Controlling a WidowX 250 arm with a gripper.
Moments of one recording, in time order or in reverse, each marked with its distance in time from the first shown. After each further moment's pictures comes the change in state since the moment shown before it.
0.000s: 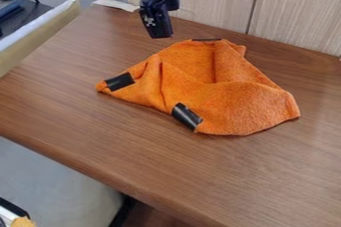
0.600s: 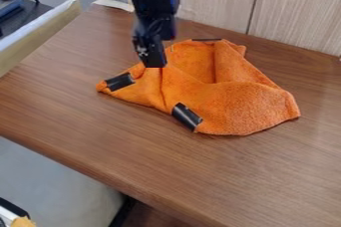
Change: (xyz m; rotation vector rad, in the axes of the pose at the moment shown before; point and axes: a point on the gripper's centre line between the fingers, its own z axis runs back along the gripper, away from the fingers) arm -0.005 -0.037 -0.014 -0.064 -0.022 -0.040
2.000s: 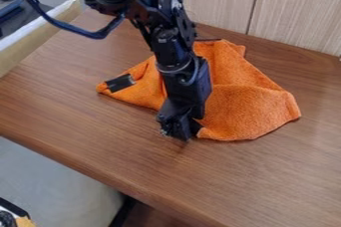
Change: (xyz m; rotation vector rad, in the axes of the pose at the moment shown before) arm 0.029 -0.061 -0.082 -0.085 0.018 -0.272
